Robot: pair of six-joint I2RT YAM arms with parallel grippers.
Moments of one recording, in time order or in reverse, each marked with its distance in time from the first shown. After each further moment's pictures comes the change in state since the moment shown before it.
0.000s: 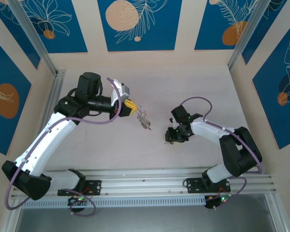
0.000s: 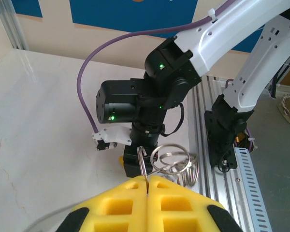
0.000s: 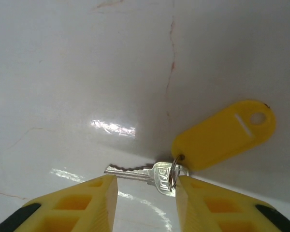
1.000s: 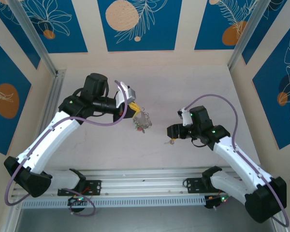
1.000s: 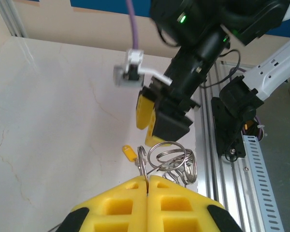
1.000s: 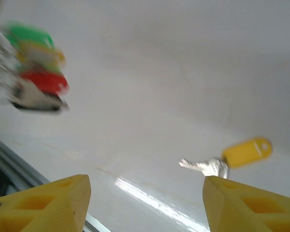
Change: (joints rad) left arm -0.065 0.032 0.027 -0.042 -0.097 0.038; right arm -0.043 -0.525 -0.082 0.002 -0.106 -0.109
